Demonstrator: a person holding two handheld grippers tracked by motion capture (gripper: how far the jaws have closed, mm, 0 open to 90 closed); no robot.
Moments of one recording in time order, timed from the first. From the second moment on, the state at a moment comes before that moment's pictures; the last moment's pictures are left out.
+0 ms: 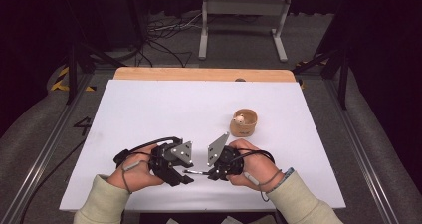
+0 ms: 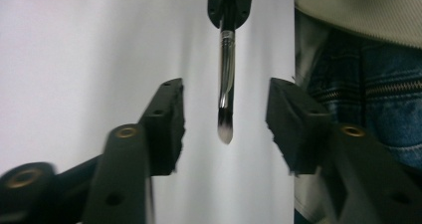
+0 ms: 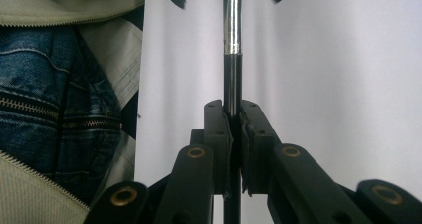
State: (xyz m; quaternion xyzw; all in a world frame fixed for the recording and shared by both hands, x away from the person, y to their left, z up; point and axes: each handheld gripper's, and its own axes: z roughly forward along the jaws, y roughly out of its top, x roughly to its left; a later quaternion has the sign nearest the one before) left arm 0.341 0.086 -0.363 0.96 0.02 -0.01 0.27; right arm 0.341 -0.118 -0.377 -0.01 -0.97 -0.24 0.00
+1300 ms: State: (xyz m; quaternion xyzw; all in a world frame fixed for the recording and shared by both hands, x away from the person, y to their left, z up) left arm 0.340 0.165 -0.374 0.87 0.19 0.08 0.44; right arm 0.342 -0.166 -0.332 -0.07 -0.92 -0.39 -0.08
